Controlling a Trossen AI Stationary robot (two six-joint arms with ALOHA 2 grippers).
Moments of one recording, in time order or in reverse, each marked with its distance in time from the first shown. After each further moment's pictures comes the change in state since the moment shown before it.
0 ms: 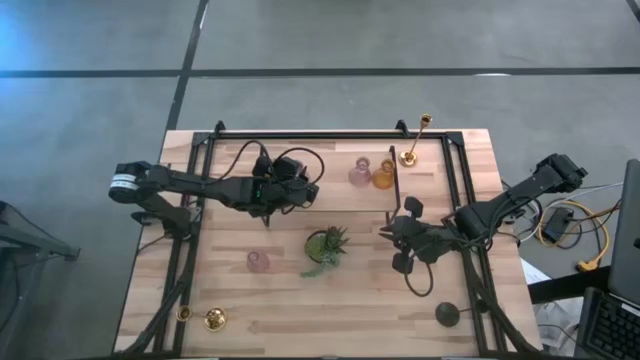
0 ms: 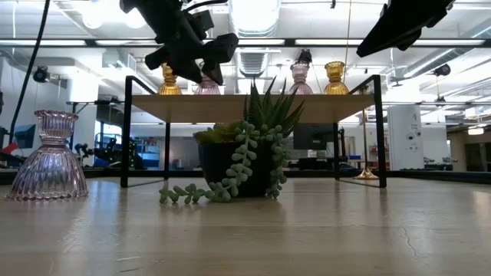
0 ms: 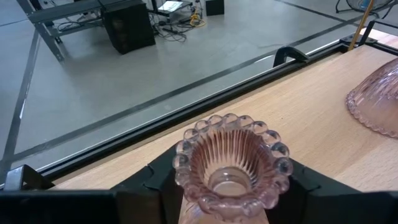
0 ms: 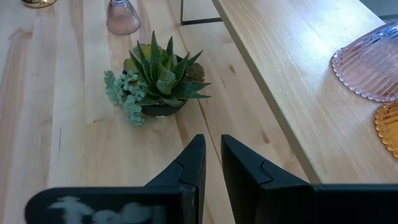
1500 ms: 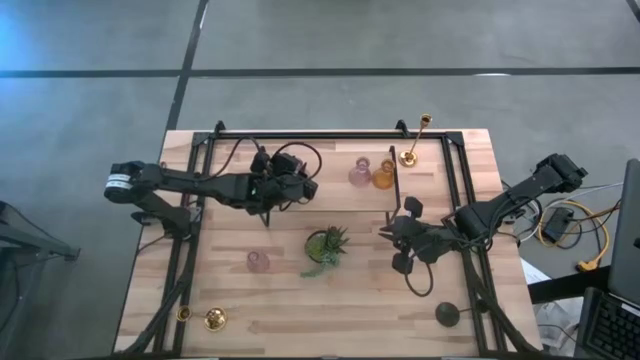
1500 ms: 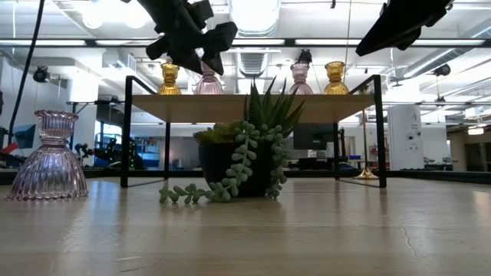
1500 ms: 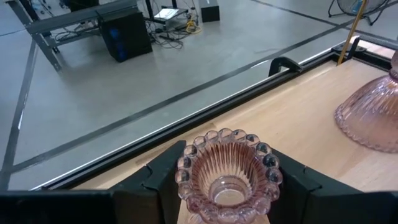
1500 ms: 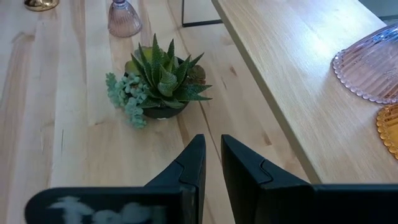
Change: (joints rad) left arm -0.001 -0.043 0.029 0.002 -0.006 0.083; right arm 0.000 0.000 0.000 0.009 0.000 0.000
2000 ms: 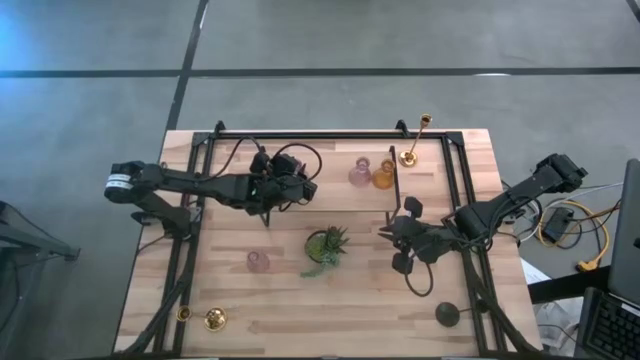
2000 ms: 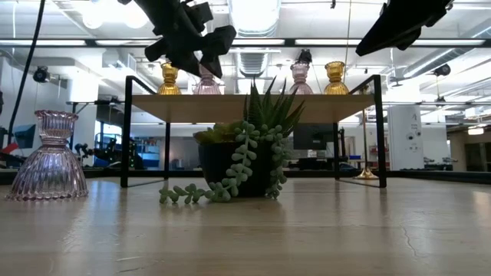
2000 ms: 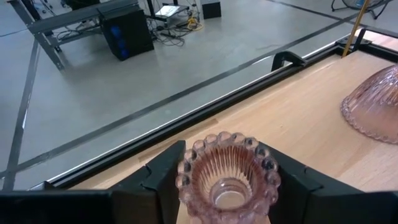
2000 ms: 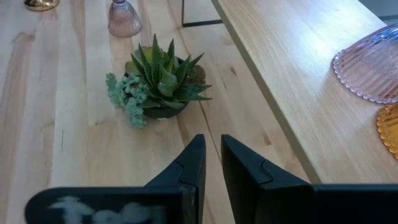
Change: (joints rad) left arm 0.000 0.001 -0.009 -0.012 0.001 -0.004; right arm 0.000 0.000 0.000 0.000 0.000 0.000
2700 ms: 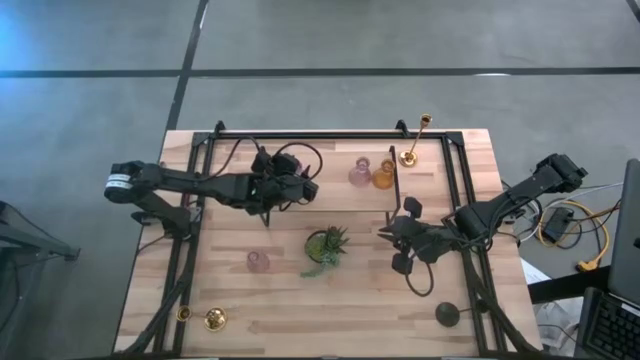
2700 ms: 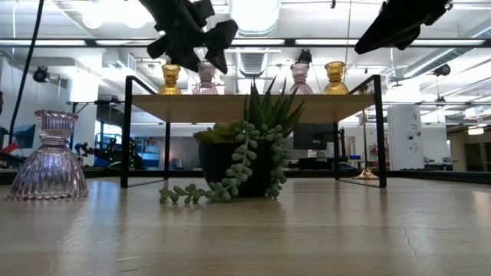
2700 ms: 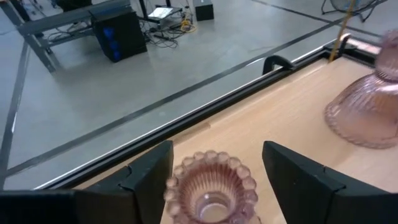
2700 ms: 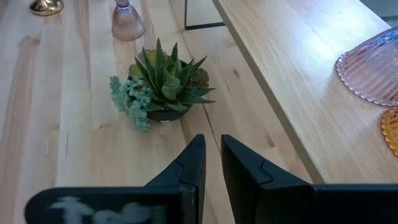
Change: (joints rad) left arm -0.008 0.001 0.026 -0.001 0.018 0.017; right arm 0.000 0.000 0.000 0.015 -0.005 0.000
